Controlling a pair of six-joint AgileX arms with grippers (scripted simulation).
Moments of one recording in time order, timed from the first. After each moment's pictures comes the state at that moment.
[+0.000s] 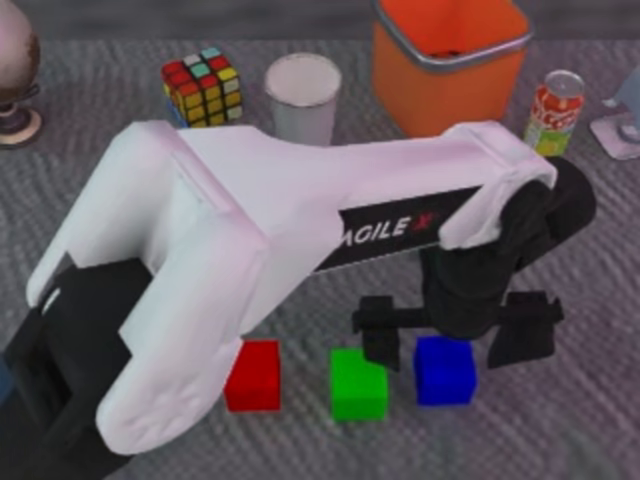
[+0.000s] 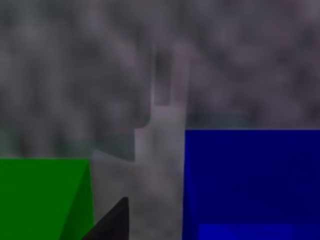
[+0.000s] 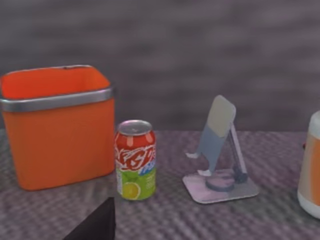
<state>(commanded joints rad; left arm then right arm) -0.98 2.39 1.94 -1.12 0.00 -0.98 0.01 0.00 0.00 0.00 0.00 0.00</state>
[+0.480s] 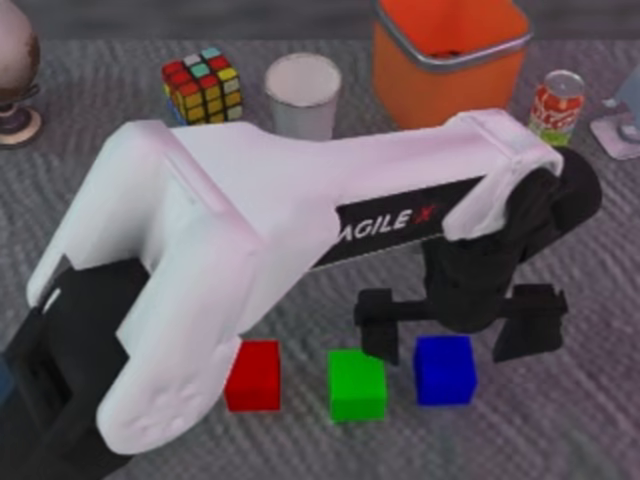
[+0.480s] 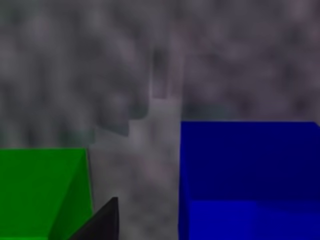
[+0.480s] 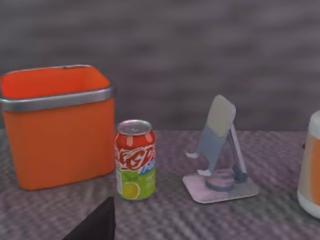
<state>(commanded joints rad) -0.98 2.39 1.98 -1.16 0.00 -0.99 0.01 0.00 0.00 0.00 0.00 0.00</state>
